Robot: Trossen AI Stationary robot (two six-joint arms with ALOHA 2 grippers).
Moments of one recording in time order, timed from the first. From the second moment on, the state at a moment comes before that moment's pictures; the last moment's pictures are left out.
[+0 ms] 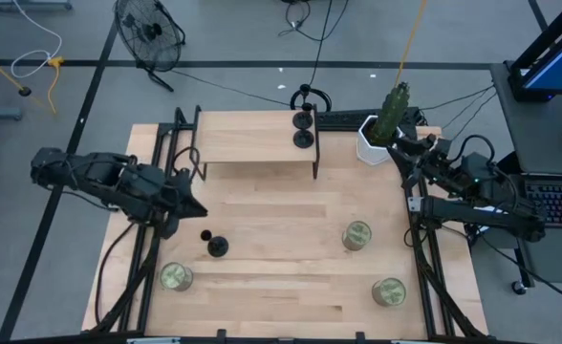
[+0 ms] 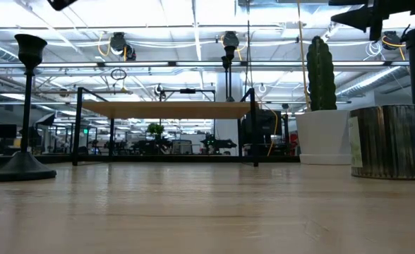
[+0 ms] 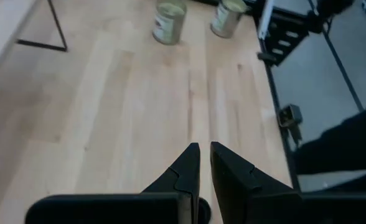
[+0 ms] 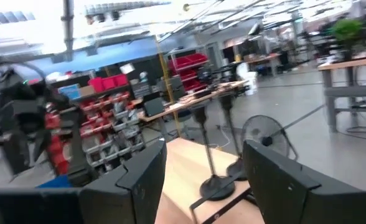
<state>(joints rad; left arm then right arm) -0.27 0.85 1.10 -0.89 -0.02 -0.38 -0.24 0.22 0.54 -0.16 0.29 0.25</state>
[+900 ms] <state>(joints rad) -0.60 1.01 1.20 -1.33 -0.02 -0.71 -0.24 0.22 0.54 -0.15 0.29 0.26</state>
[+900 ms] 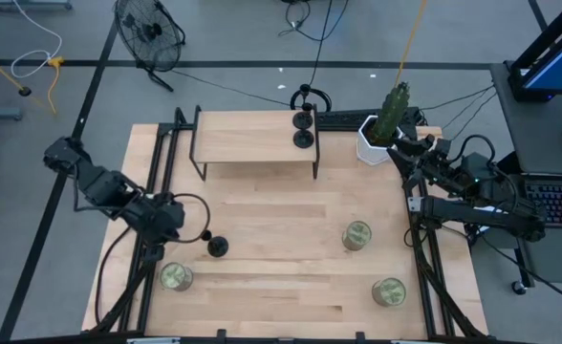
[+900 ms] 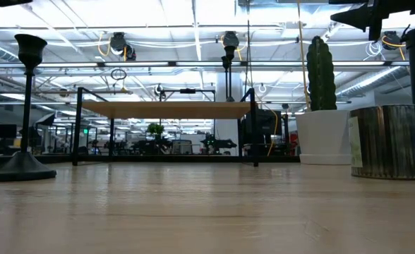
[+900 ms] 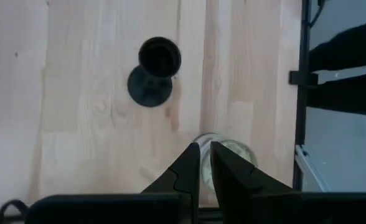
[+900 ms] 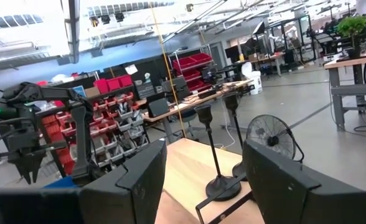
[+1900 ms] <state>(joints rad) -0.62 1.02 1.20 -1.34 -0.17 -1.15 -0.24 0.22 0.54 -0.15 0.29 0.25</state>
